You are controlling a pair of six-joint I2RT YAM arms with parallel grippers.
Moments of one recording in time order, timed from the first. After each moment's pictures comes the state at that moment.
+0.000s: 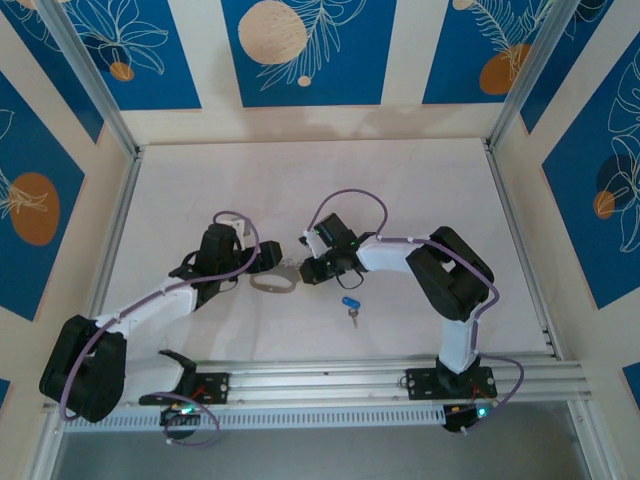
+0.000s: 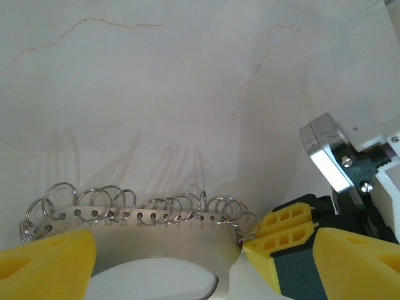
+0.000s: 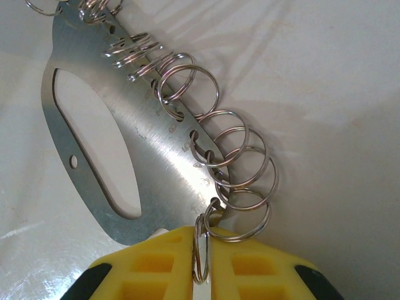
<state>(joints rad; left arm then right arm) -0.45 1.21 0.57 -0.01 0.17 -0.58 0.72 1.89 1.05 -0.18 -0.40 0.30</state>
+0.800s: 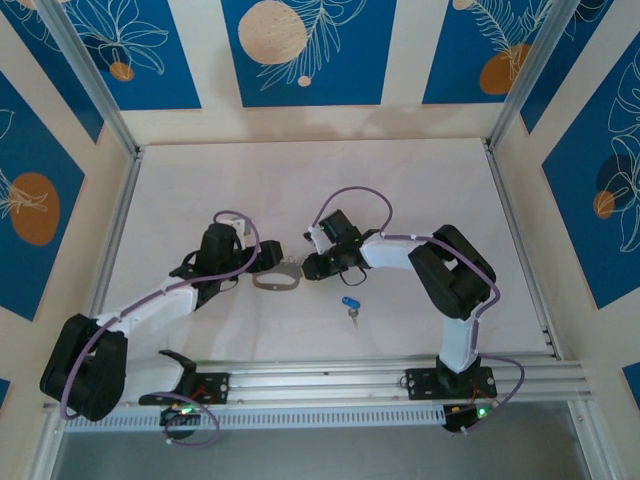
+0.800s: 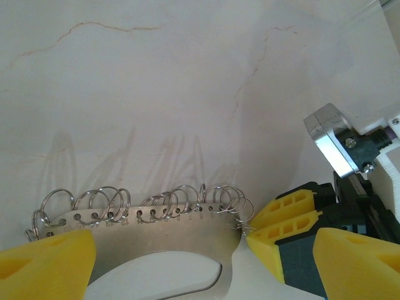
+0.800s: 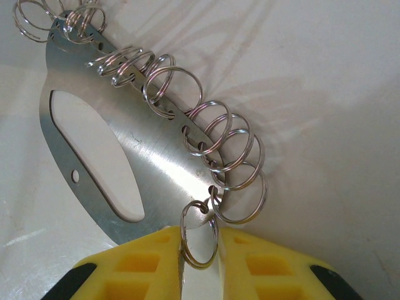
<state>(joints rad) -0.45 1.21 0.57 0.00 0.17 -0.58 0.69 1.89 1.05 -0.18 -0.42 0.31</state>
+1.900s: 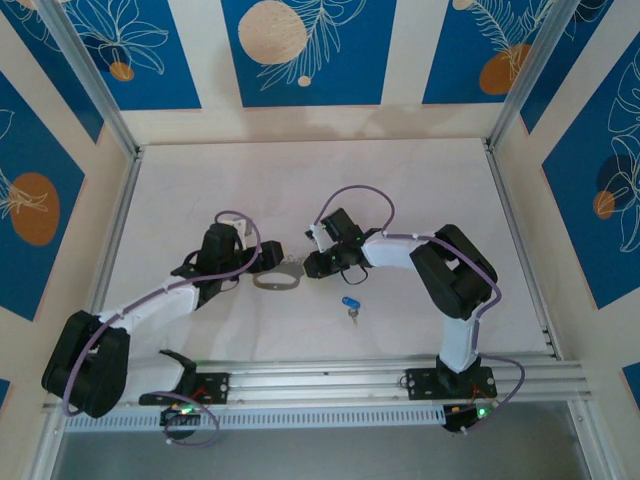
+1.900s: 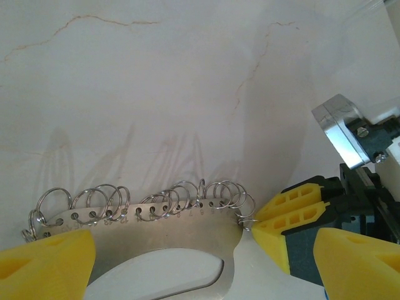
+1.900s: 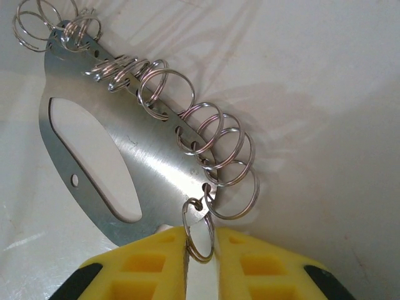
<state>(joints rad) -0.45 1.23 0.57 0.01 0.18 -0.58 0.67 1.88 1.05 -0.18 -0.42 0.31</state>
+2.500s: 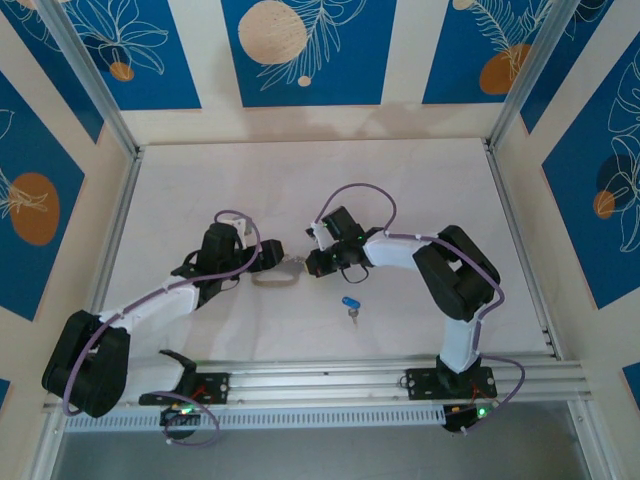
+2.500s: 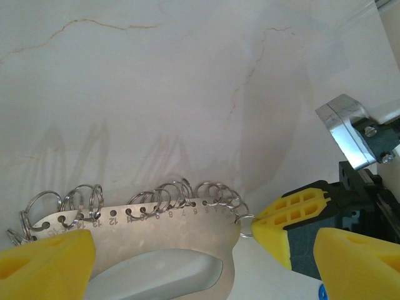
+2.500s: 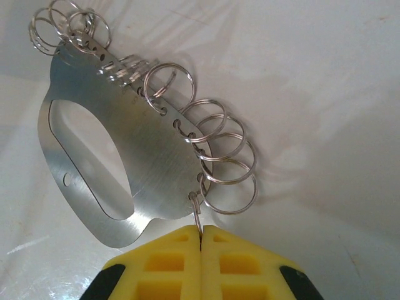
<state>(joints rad) -0.45 1.23 0.57 0.03 0.19 -0.60 0.67 1.86 1.04 -0.17 -0.42 0.31</state>
